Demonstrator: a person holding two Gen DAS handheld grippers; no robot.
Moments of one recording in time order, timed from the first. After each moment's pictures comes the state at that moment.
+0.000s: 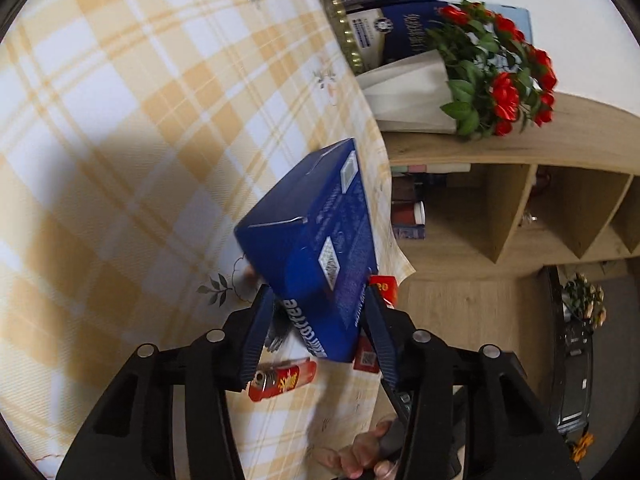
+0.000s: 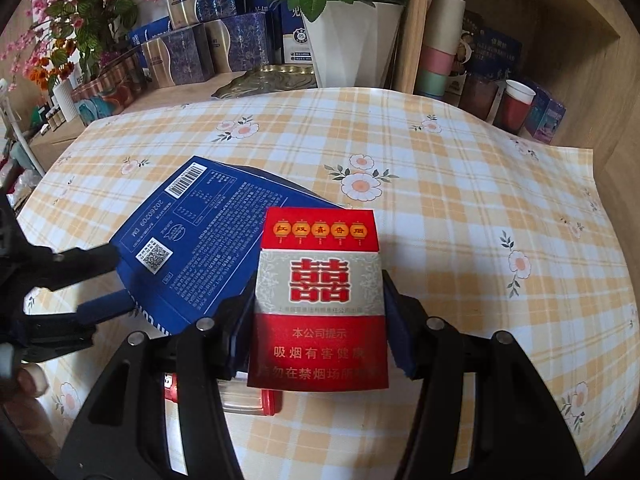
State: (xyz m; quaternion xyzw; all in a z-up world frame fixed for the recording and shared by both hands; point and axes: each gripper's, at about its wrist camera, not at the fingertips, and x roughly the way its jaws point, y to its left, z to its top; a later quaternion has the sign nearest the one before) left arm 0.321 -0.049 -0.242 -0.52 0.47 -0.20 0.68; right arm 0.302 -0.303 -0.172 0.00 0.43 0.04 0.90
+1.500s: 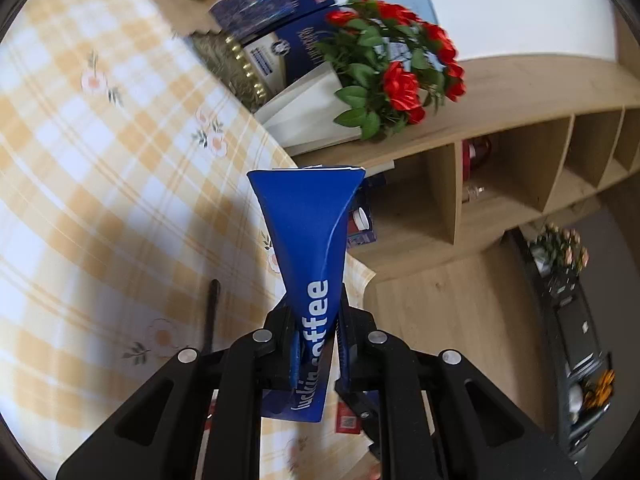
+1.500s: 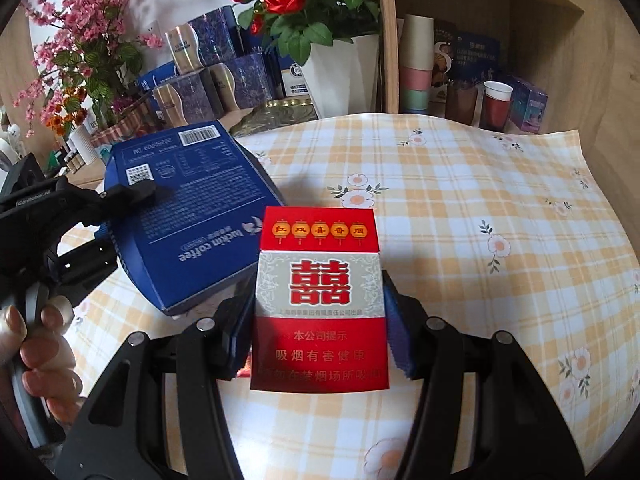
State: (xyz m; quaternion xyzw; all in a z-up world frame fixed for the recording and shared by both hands) left arm 0.330 -0.048 -0.153 -0.44 0.38 -0.29 0.76; right arm 0.249 -0.319 -0.127 0.06 0.39 0.05 0.92
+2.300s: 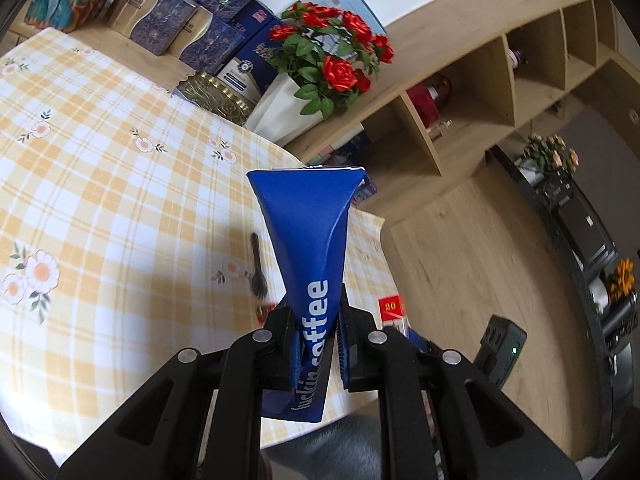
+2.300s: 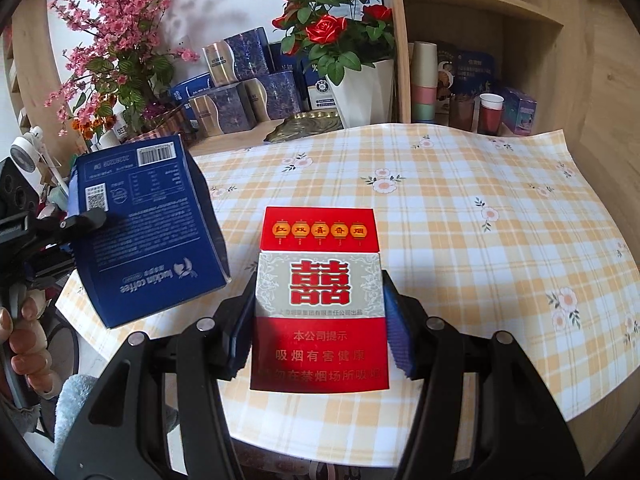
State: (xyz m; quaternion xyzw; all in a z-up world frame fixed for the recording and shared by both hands) left arm 0.206 0.027 -0.086 -0.30 0.39 -0.33 0.80; right arm 0.144 -0.289 -0.092 0.07 0.37 0.06 0.93
